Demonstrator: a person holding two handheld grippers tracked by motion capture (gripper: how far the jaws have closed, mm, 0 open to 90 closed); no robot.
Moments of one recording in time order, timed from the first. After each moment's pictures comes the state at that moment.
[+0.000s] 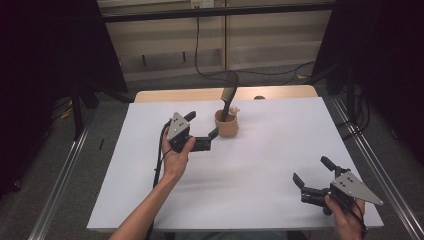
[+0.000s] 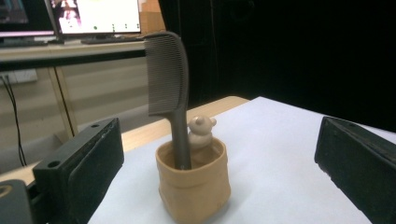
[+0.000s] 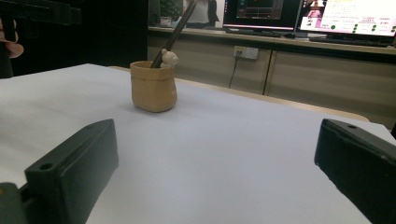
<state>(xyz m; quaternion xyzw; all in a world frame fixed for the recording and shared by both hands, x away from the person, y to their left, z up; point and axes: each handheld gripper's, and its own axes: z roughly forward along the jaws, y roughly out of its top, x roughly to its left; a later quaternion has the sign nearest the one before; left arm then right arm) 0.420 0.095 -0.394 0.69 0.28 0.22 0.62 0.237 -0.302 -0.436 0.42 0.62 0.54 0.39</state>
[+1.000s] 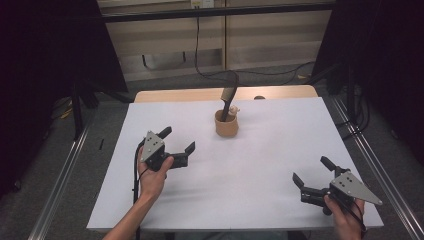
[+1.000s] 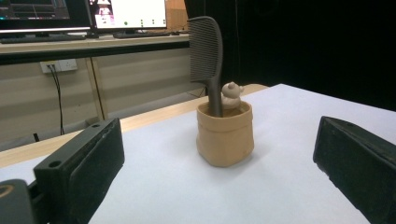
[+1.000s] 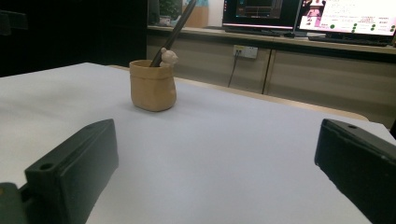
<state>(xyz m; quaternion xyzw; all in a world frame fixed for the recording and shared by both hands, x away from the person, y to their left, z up) 0.377 0.157 -0.407 0.69 0.30 0.26 0.60 0.237 -0.301 -0.436 0.42 0.63 0.53 0.39</state>
